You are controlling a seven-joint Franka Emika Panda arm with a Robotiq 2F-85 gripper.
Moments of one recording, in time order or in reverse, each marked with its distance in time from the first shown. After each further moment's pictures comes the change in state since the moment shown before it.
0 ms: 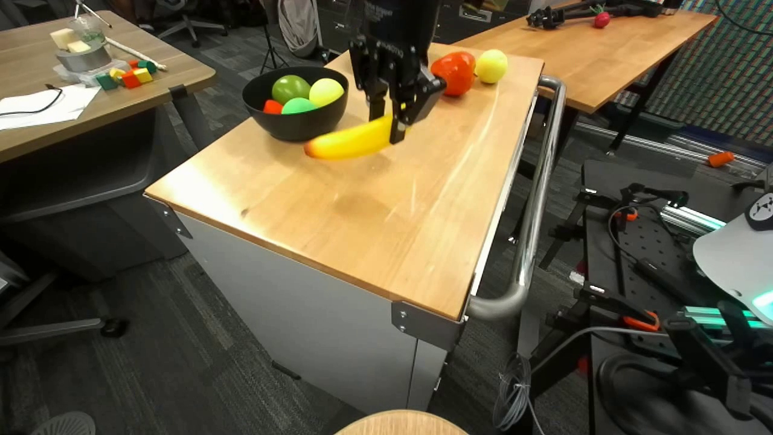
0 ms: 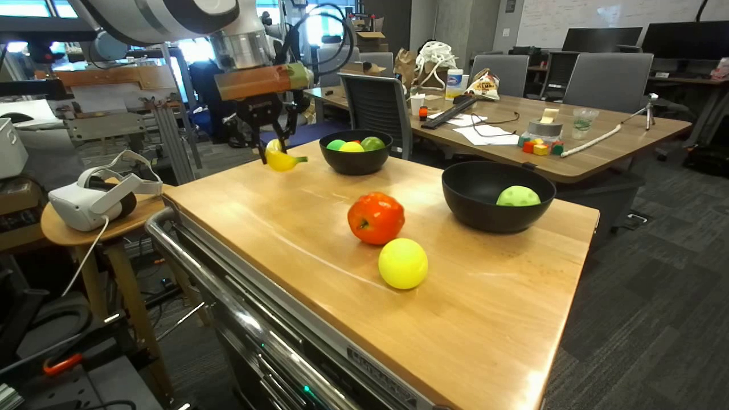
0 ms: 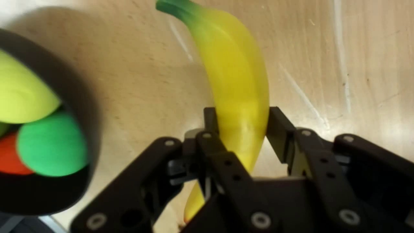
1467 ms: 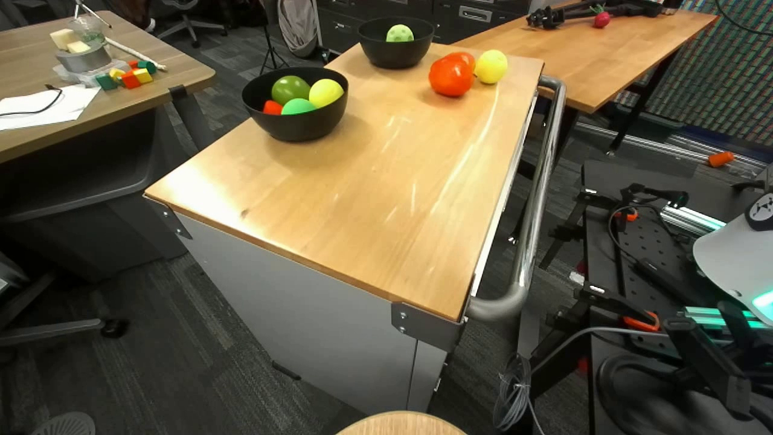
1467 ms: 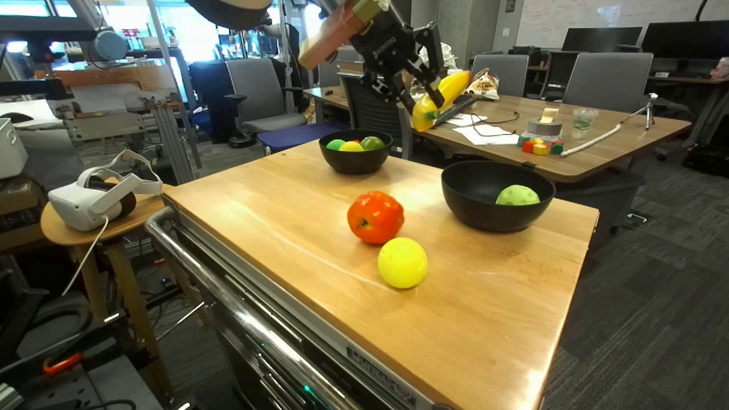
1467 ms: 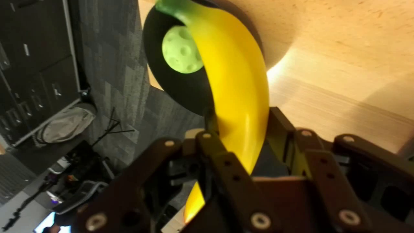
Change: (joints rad) arm -0.217 0.012 -0.169 0.180 -0.713 0.038 1.161
